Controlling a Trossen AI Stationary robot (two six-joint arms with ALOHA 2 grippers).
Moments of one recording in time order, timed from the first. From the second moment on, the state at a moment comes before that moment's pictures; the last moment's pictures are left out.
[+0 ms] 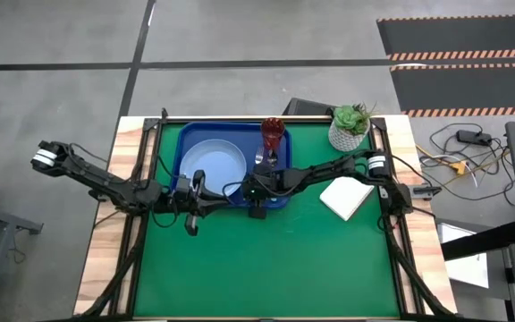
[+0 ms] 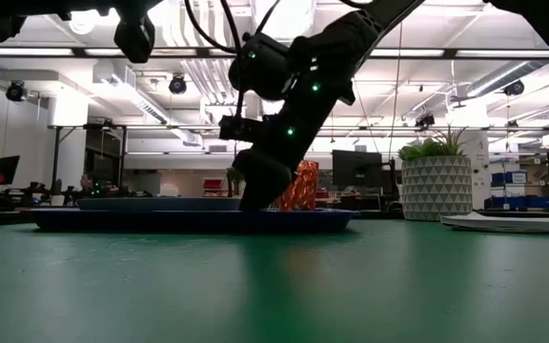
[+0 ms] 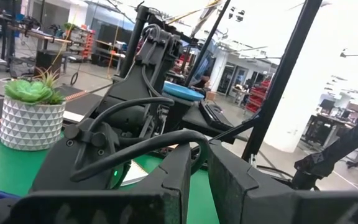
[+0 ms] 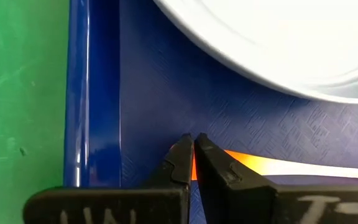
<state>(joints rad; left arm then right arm) -0.33 0.98 0.41 0.75 -0.33 -0.27 -0.05 2.15 1.45 -0.27 0.16 -0.05</state>
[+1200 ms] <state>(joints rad) -0.33 0.97 0.41 0.75 -0.33 -0.28 -0.05 2.09 1.45 -0.45 0.15 -0.06</state>
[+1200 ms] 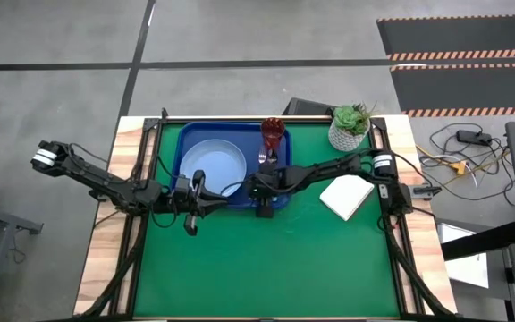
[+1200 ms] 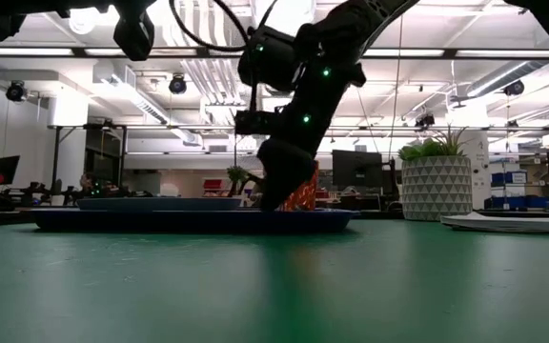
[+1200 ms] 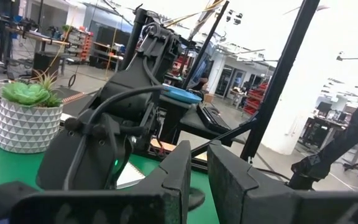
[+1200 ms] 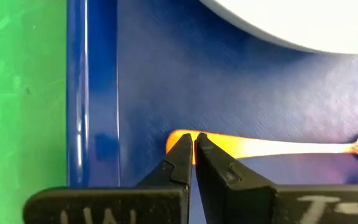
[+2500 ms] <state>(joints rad) -0.33 0.97 0.41 0.75 -0.31 -0.27 -0.15 1.93 1.44 -0.37 0.33 -0.17</state>
